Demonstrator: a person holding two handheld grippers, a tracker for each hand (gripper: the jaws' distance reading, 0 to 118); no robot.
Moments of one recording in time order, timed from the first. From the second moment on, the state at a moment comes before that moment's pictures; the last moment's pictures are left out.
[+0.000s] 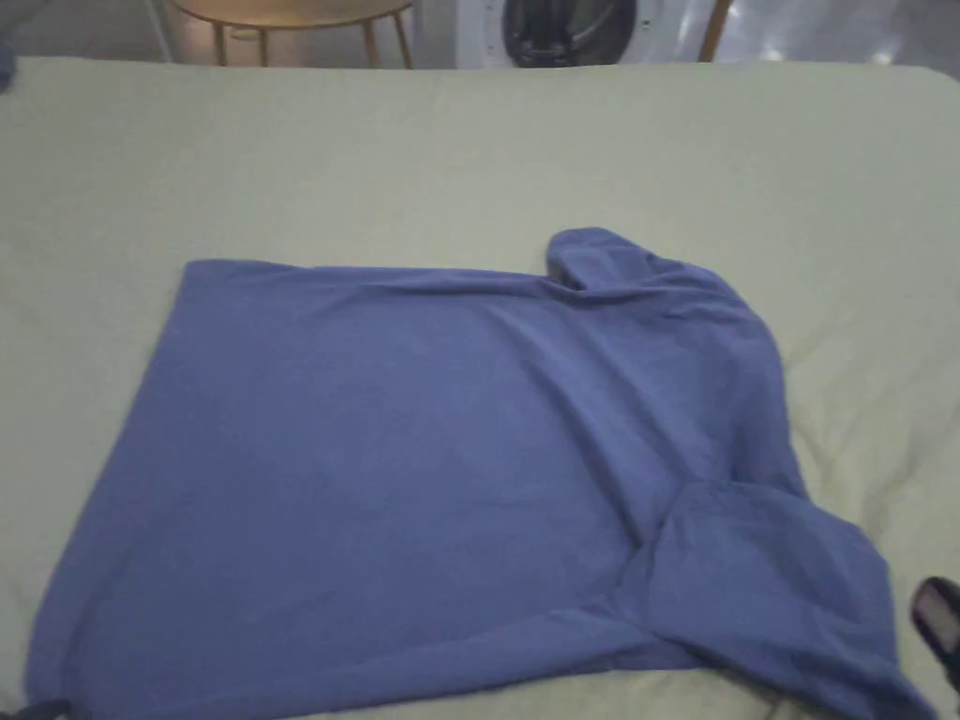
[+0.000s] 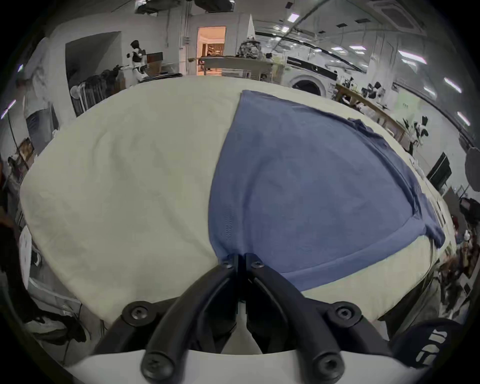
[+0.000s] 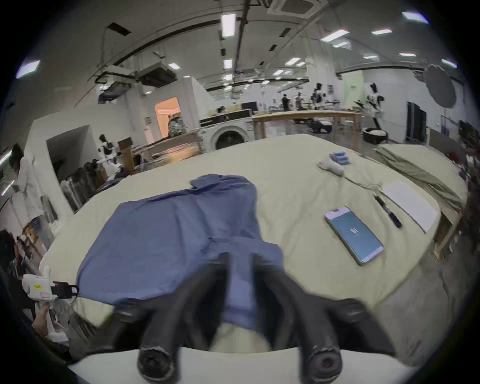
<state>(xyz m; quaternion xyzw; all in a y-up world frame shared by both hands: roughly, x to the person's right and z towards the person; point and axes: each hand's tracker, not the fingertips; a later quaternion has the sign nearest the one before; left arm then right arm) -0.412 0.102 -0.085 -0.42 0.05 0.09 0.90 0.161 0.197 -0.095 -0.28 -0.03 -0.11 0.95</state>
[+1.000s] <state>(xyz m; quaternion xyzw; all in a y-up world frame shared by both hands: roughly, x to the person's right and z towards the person) -0.439 0.199 -0.188 -0.29 0.00 0.10 0.95 0.188 0.180 -0.227 -0.29 0.03 -0.10 0.95</state>
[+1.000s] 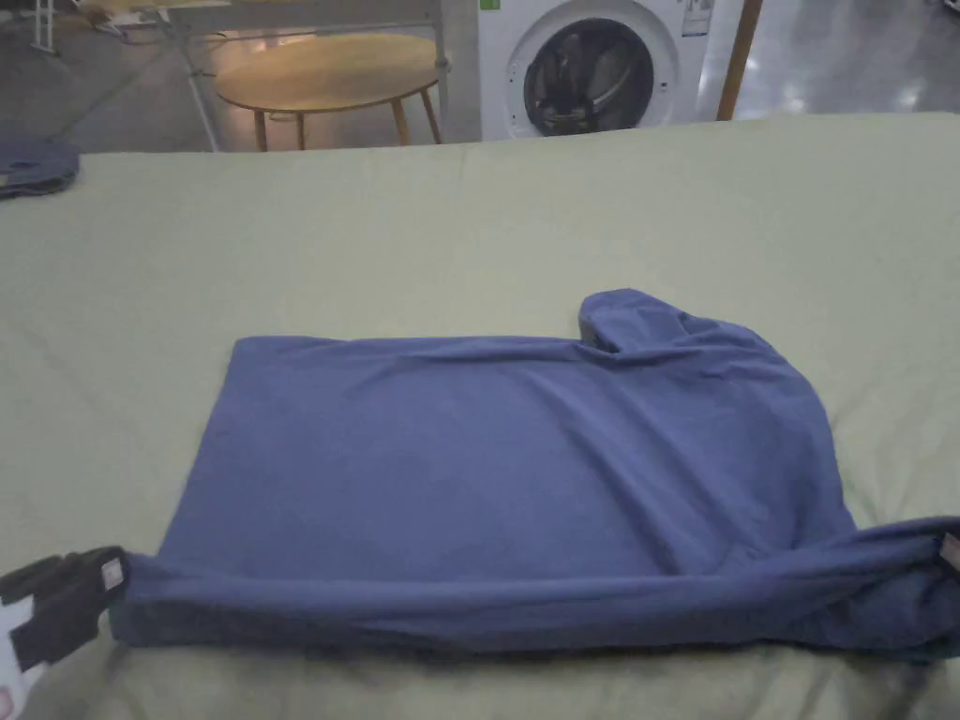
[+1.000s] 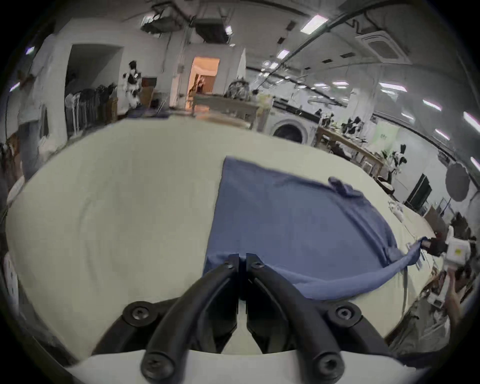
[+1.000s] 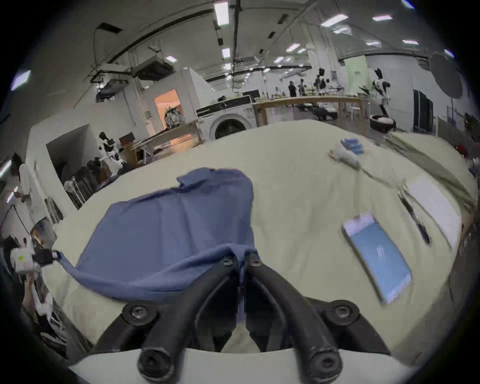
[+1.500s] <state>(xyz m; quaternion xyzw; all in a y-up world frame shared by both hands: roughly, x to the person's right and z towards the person) -0.473 0.187 -0.330 -0.29 0.01 0.13 0.95 0.172 0.159 -0.373 -0.33 -0.01 -0.08 0.94</state>
